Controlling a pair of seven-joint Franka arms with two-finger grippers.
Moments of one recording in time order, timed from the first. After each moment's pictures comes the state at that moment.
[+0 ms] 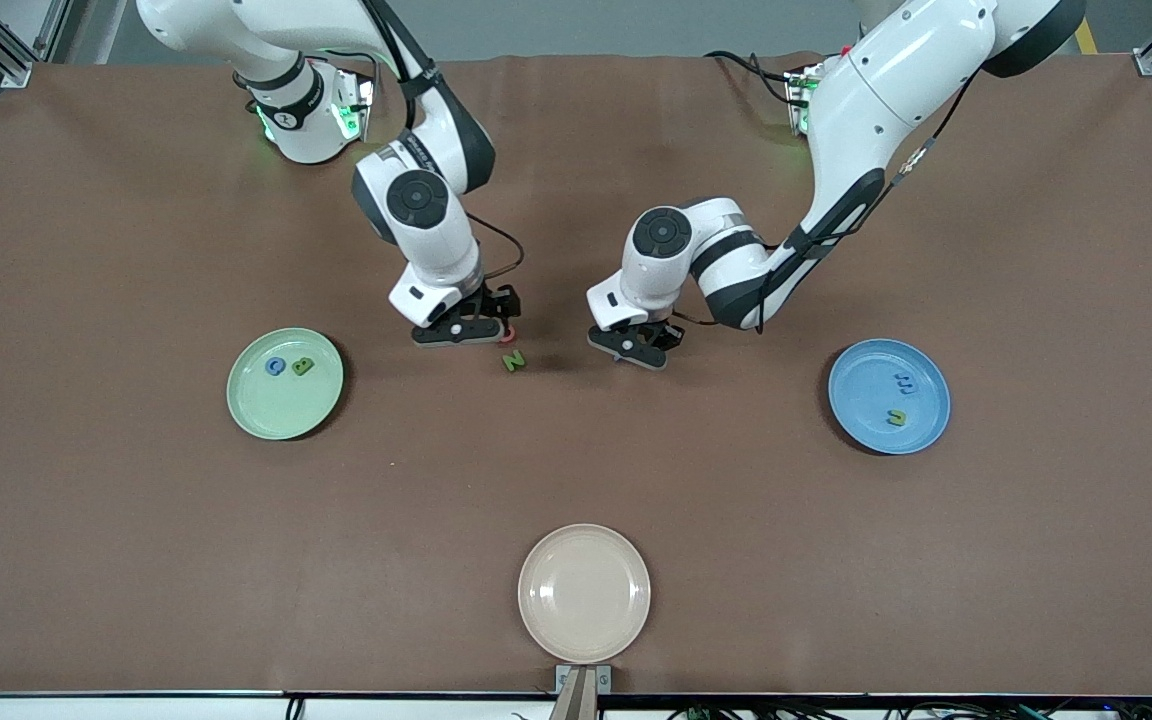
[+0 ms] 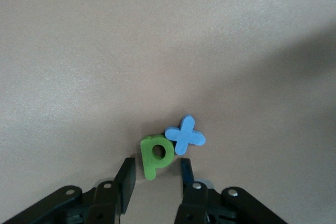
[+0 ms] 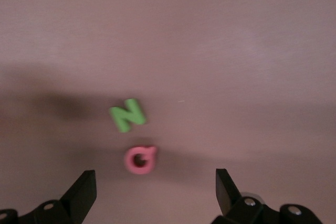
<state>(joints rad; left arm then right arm) -0.17 0.71 -0.62 -1.93 0.63 2.47 -0.75 0.84 0.36 -0.15 -2.09 0.14 2.49 0.53</state>
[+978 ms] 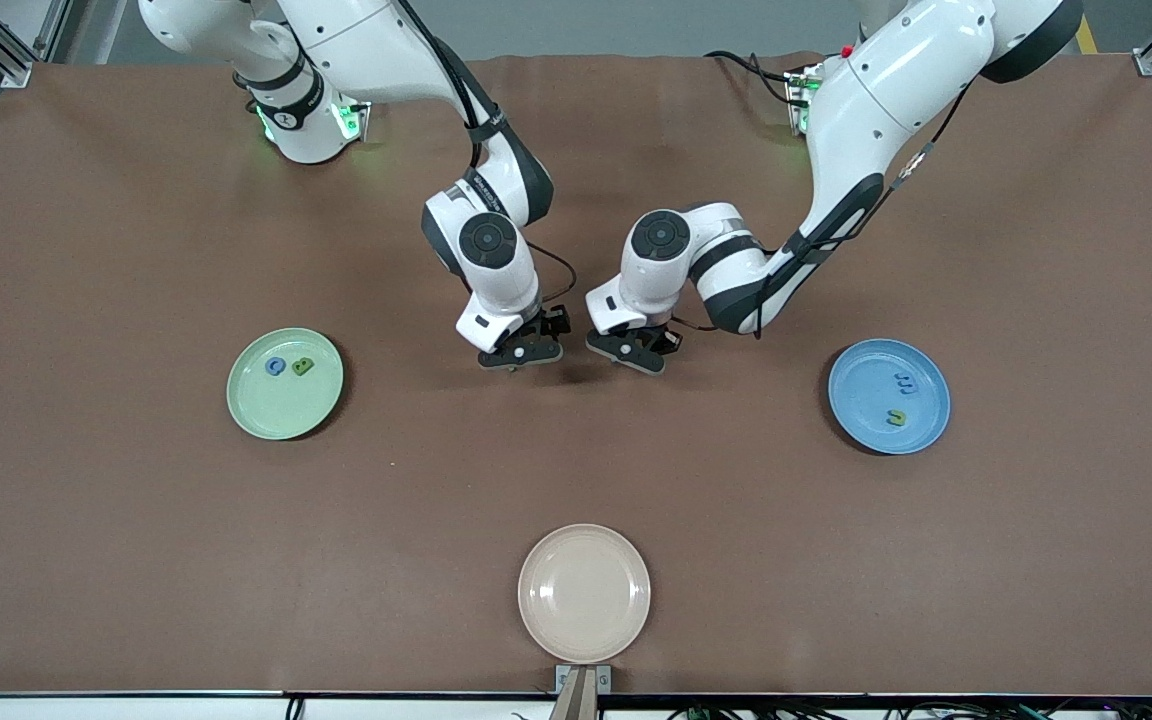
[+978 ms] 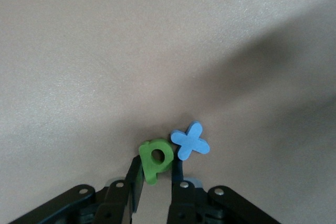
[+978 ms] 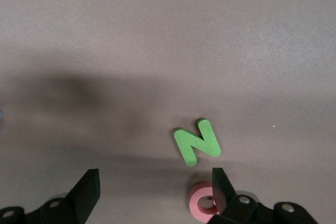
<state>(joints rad) -0.17 0.72 -0.62 -1.91 0.66 2.47 -0.75 0.89 0.60 -0.15 -1.89 0.21 2.50 0.47</state>
